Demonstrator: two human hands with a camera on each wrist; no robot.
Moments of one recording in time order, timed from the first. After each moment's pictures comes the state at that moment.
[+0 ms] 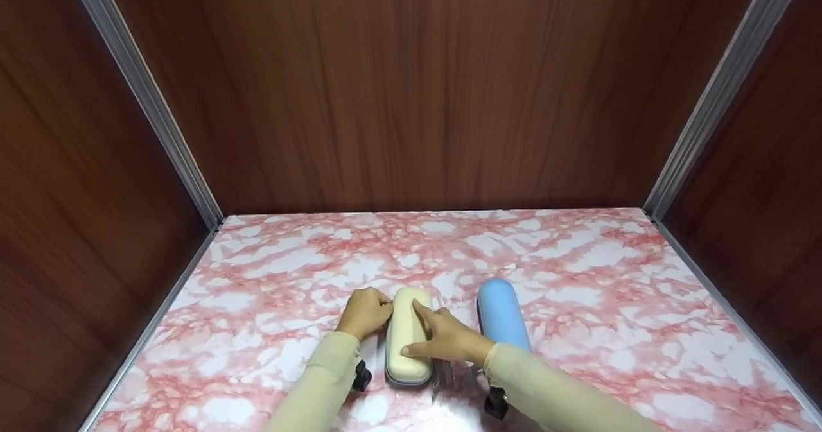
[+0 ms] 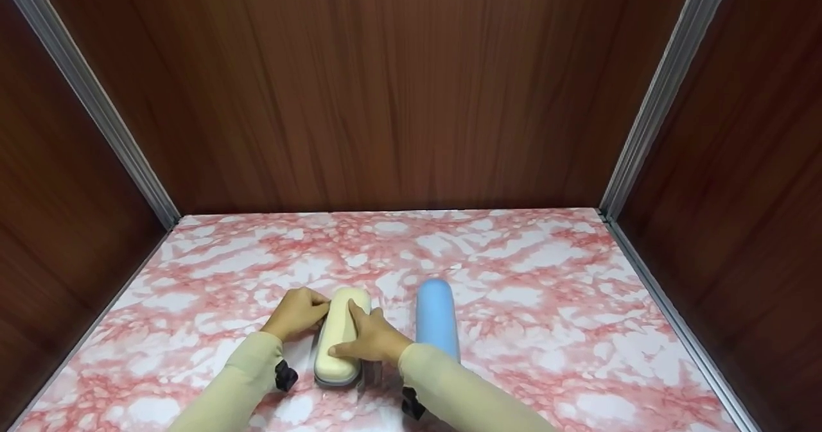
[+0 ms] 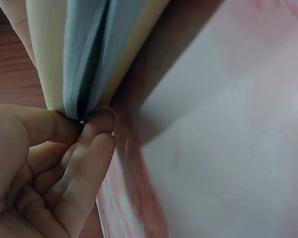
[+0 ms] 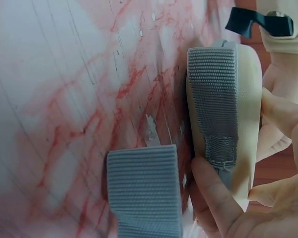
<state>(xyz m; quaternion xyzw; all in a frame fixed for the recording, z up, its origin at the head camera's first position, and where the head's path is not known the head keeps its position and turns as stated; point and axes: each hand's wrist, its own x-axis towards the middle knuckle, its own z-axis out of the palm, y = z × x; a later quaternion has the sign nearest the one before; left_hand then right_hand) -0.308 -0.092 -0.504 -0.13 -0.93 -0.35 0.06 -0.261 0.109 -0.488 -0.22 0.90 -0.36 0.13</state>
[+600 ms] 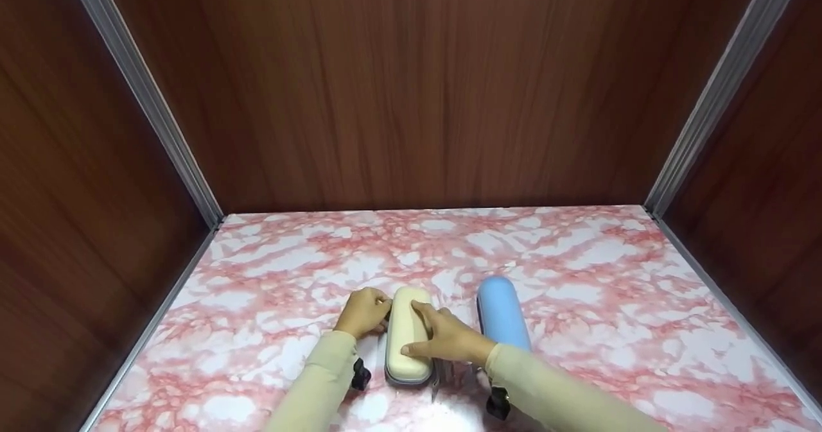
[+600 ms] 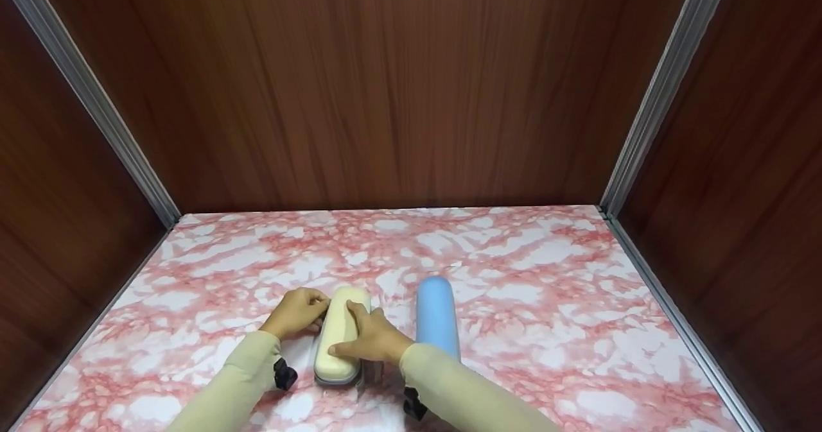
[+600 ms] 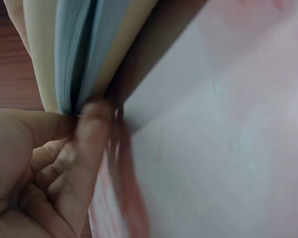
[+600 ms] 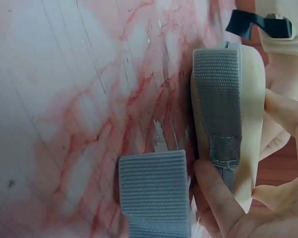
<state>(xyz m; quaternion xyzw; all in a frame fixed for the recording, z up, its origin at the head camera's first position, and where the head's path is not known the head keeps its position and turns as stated) -0.309 -0.096 -0.511 -0.08 -0.89 -0.45 -0.02 -0.255 0.111 -0.487 -0.20 0.89 -0.39 0.14</state>
